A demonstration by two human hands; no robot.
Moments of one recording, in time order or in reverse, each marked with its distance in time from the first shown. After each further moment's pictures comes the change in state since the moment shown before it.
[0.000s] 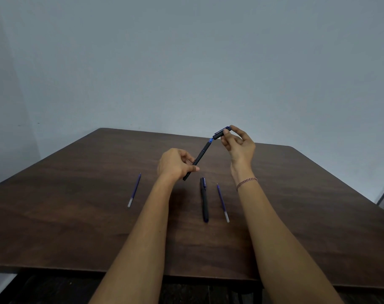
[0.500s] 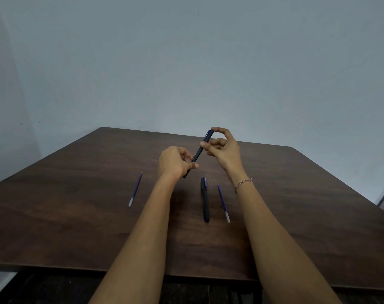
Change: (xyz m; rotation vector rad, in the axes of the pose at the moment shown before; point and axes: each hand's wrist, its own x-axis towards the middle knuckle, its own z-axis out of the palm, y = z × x) left_hand -0.002 0.002 -0.001 0.020 0.072 0.008; right_hand -0.010 0.012 0.005 -0.521 -0.366 -0.123
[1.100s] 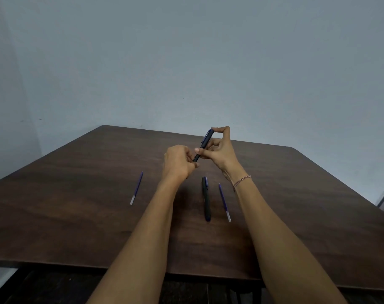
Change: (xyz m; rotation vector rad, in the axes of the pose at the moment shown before) left_hand -0.001 0.001 0.007 0.098 0.052 0.087; right_hand 0.003 -0.002 0.009 0.042 -0.157 0.021
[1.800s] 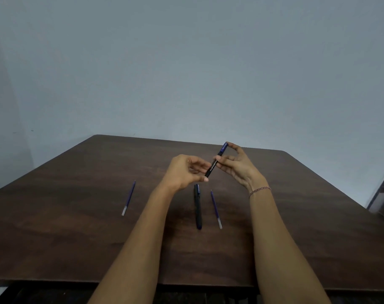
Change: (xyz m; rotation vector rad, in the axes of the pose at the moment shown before) left_hand -0.009 0.012 0.001 -0.346 -0.319 0.278; right_hand -0.009 0.010 -0.067 0.479 0.019 0.303
